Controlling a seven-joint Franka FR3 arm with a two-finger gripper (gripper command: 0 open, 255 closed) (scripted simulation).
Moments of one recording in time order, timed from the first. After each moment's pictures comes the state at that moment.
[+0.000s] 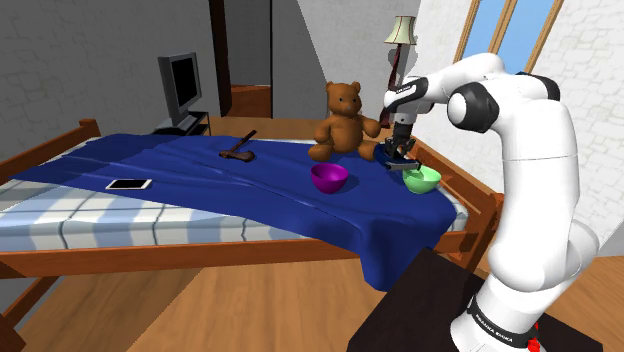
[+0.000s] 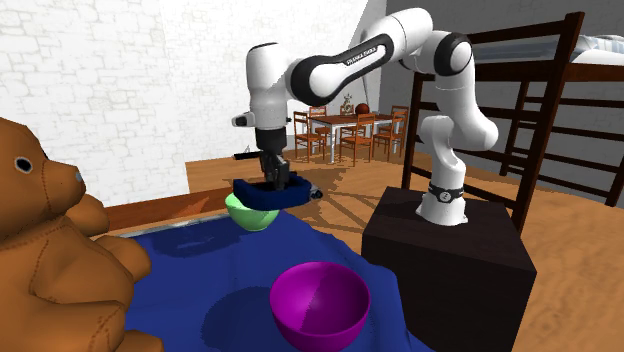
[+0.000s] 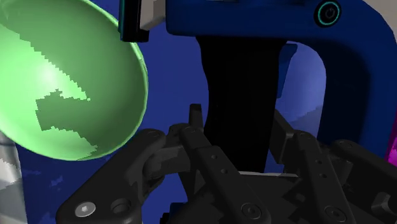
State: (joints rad) arm -0.37 0.47 -0.39 -1.54 0.17 1.93 -0.19
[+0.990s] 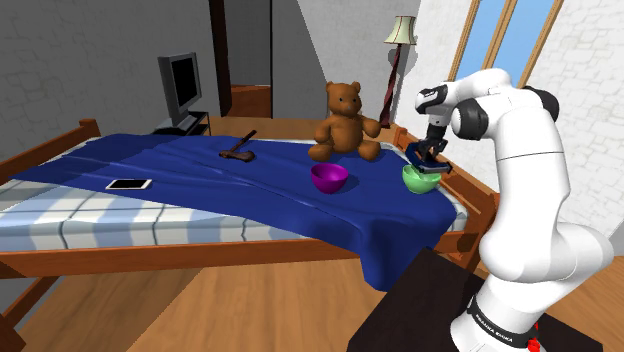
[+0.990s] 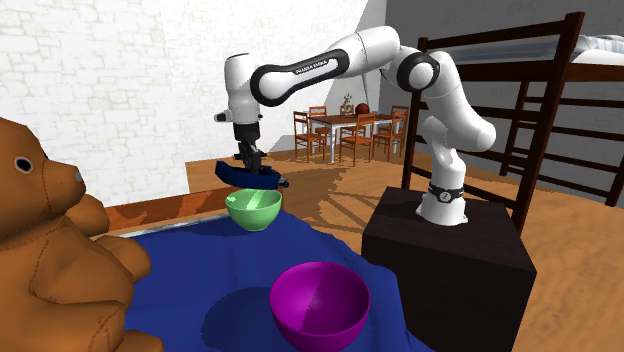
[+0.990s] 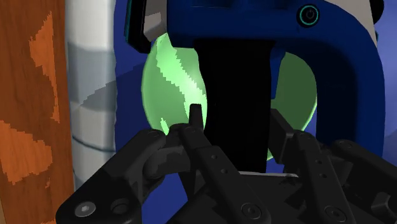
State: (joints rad) arm -0.63 0.63 -0.43 -1.31 0.24 1.86 -0.45
